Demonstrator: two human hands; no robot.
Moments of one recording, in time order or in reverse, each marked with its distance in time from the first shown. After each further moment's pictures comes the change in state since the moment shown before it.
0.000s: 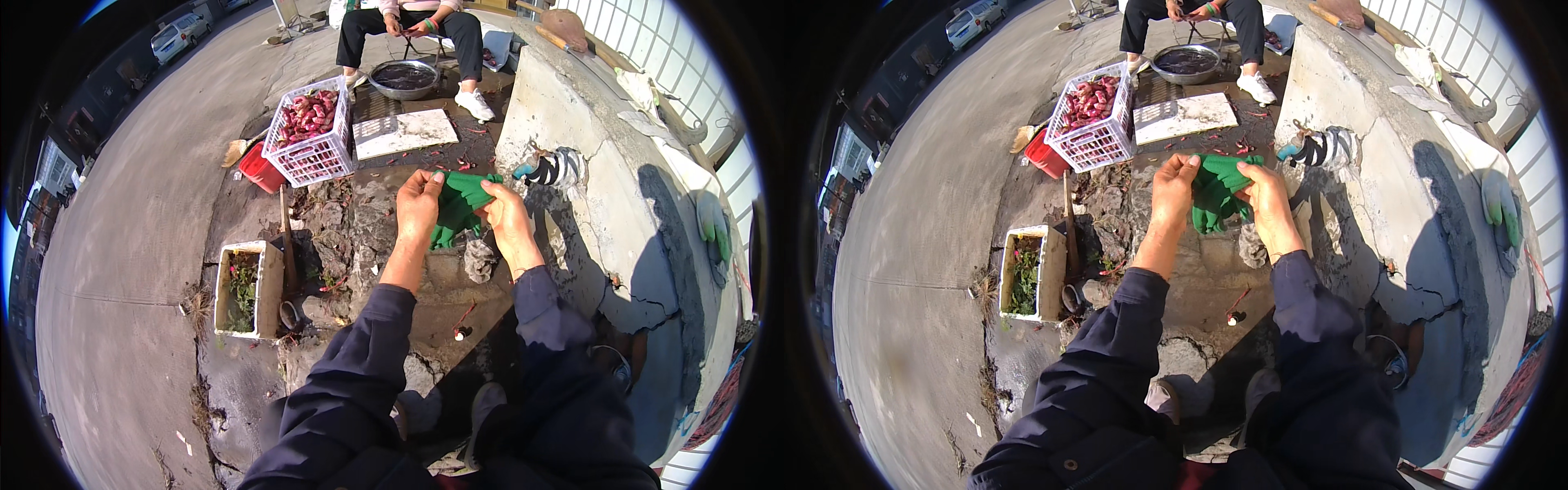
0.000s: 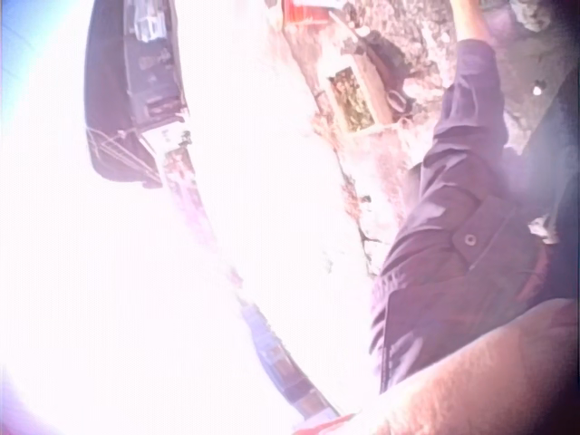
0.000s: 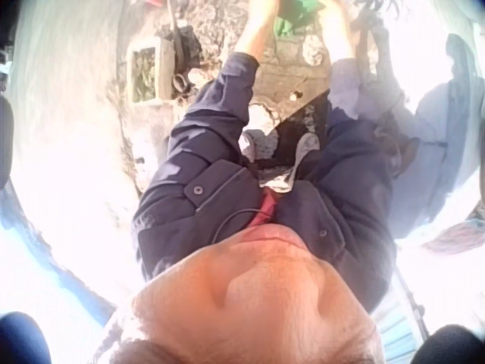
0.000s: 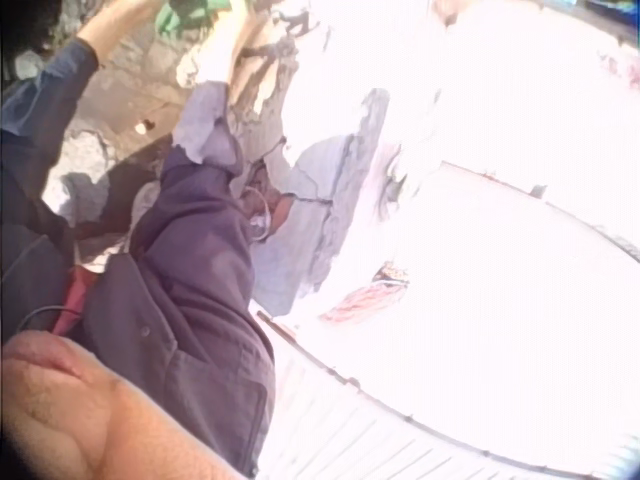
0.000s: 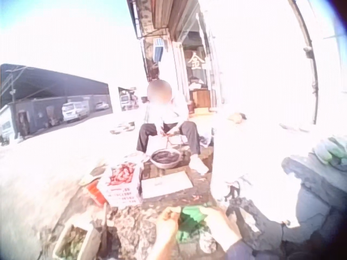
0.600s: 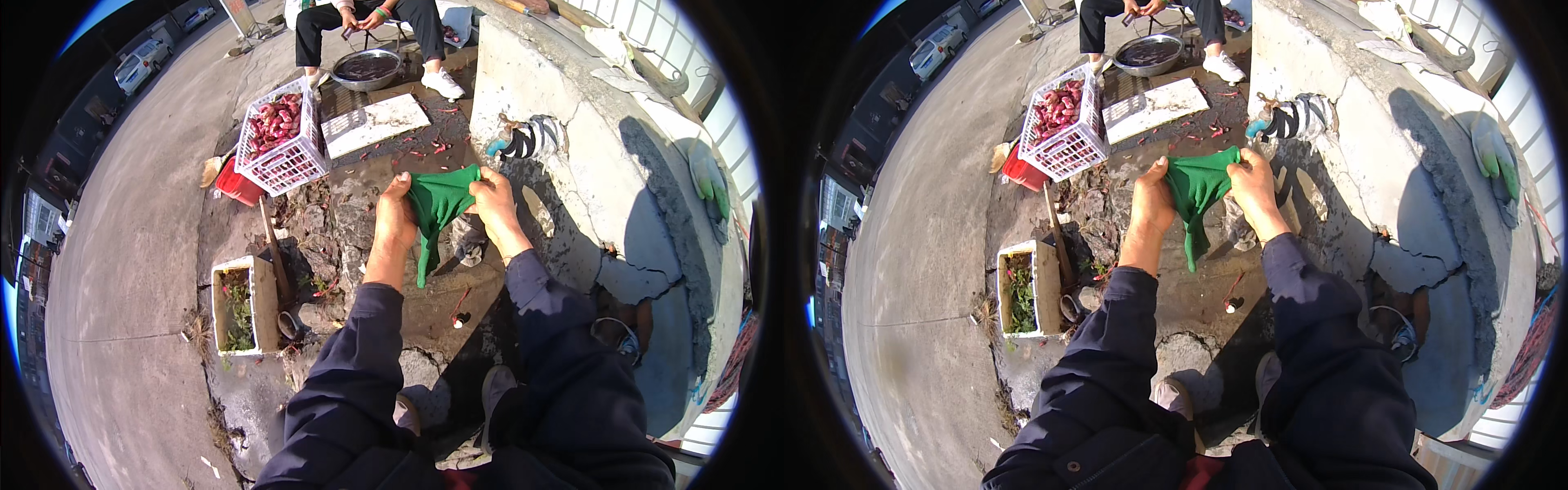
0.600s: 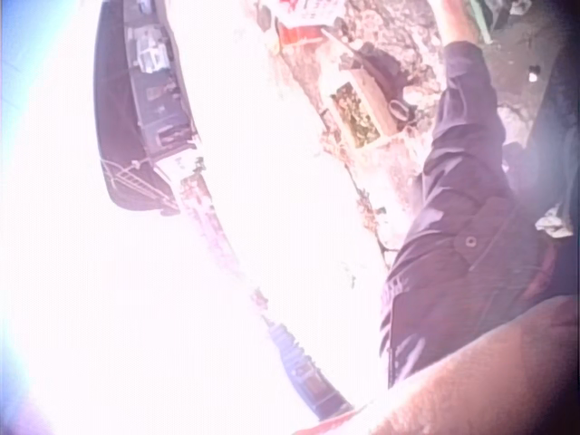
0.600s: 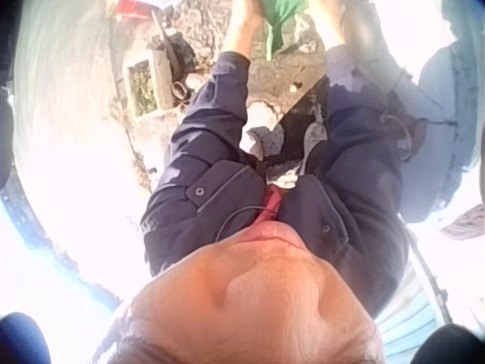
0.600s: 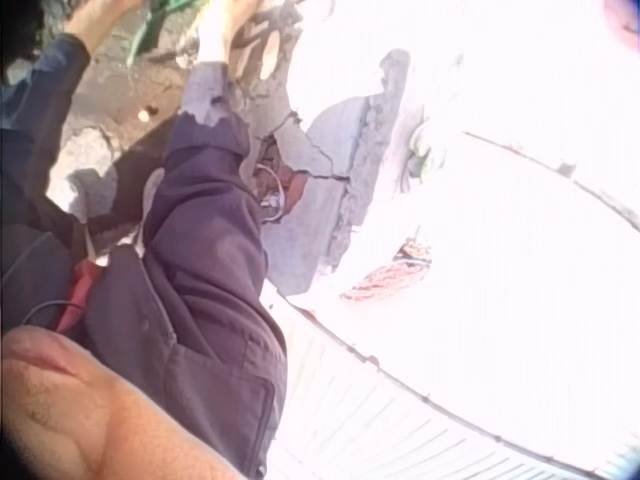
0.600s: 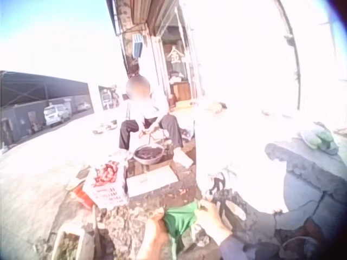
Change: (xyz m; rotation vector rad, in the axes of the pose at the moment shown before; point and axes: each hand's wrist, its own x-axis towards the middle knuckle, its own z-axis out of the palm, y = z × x) left_hand 0.002 -0.029 0.000 -0.534 -0.089 -0.344; right_hand 0.010 0.031 -0.033 -0.263 0.261 -0.104
